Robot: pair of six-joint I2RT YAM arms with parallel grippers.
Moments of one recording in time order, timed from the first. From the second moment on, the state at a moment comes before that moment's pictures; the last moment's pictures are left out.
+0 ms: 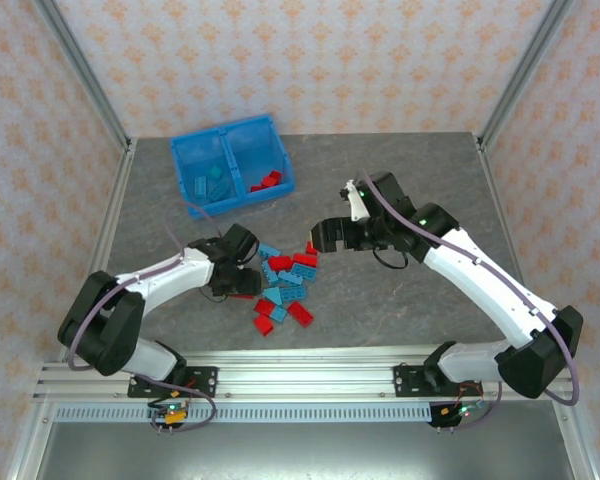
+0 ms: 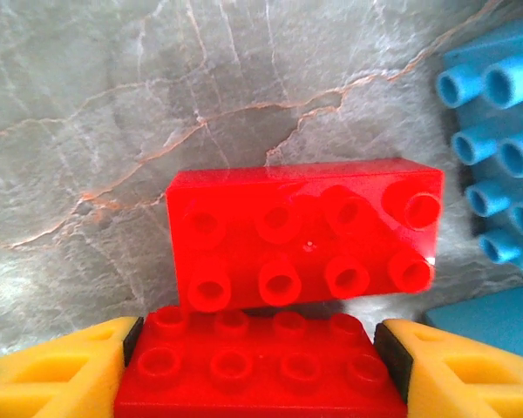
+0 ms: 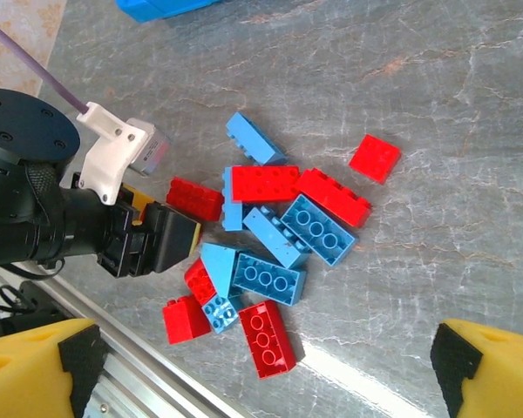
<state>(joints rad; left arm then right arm) -0.48 1.43 0.79 -0.71 0.00 -0.57 0.65 1.28 1.29 -0.87 -0.25 0.47</state>
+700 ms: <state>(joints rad) -0.27 2.11 1.99 -0.71 -0.23 -0.38 0.65 1.06 1.17 -0.73 -0.21 0.61</state>
